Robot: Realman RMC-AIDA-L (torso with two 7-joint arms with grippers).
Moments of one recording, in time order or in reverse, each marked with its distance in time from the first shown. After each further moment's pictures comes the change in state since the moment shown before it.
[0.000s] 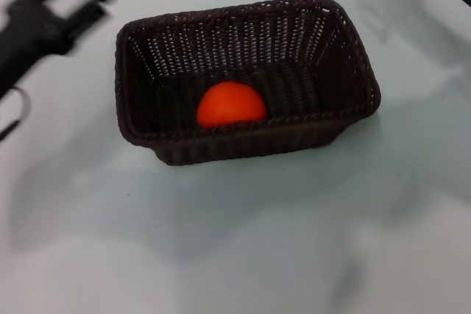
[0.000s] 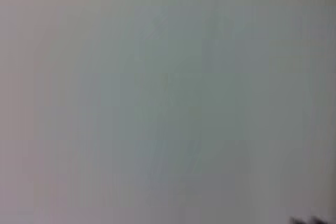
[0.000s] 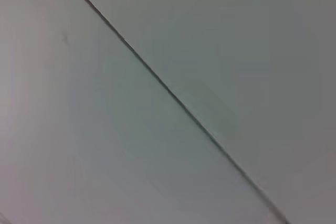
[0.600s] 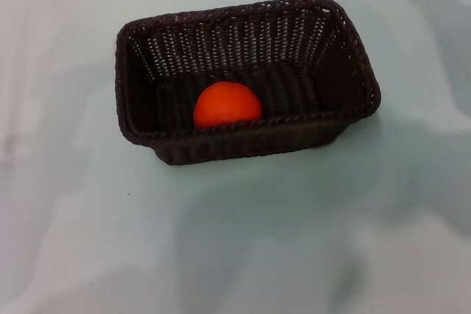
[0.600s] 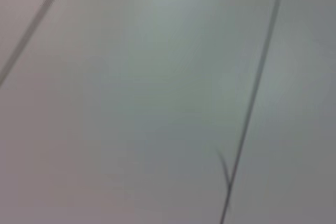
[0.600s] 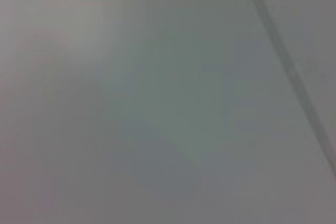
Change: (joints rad) left arm 0.234 -0.001 -0.345 0.242 -0.311 -0.200 0.256; right arm -0.072 0.056 0.185 0.244 0.661 -0.043 -1.029
